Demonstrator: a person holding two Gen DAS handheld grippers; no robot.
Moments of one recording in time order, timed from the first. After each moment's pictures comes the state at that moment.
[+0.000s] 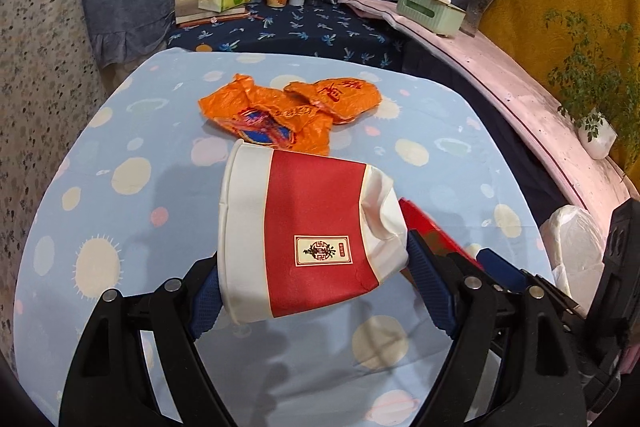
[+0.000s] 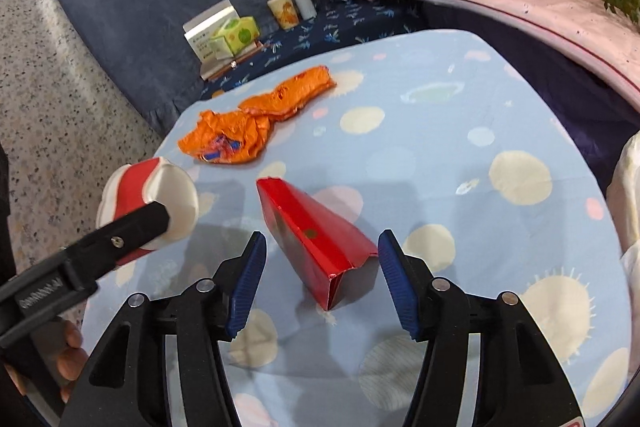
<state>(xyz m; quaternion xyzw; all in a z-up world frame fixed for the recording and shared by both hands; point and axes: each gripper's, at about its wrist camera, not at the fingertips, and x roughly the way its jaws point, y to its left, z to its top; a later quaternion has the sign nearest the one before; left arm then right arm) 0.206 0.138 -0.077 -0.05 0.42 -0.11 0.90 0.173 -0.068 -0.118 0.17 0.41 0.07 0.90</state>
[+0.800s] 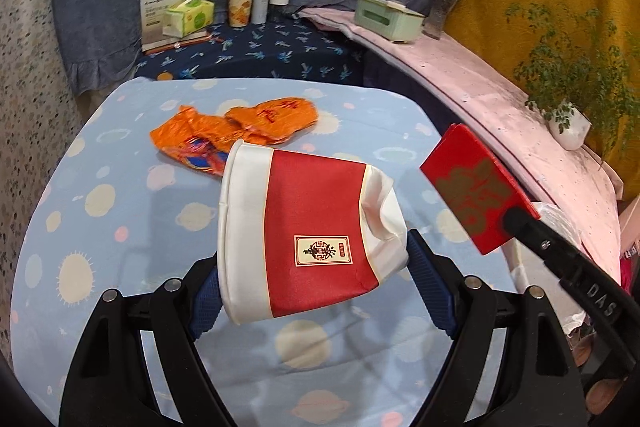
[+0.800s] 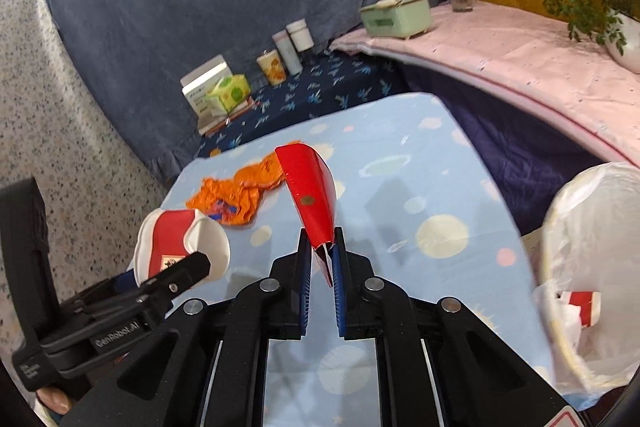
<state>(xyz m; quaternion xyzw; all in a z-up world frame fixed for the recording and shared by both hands) 0.188 0.080 -0.041 -0.04 0.40 -0.15 0.90 0.135 -0.131 -0.042 0.19 0.33 0.04 0.92</state>
